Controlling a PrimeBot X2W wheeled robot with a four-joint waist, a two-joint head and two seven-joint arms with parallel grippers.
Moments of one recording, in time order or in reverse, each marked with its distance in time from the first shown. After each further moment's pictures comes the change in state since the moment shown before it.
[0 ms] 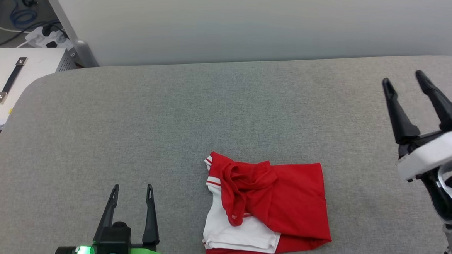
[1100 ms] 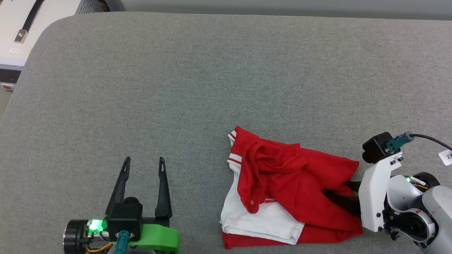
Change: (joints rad) left arm -0.108 -0.036 -0.040 0.004 0.002 0.015 0.000; right arm -0.123 -0.166 0.494 0.387 0.488 0.000 0.615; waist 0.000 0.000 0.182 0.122
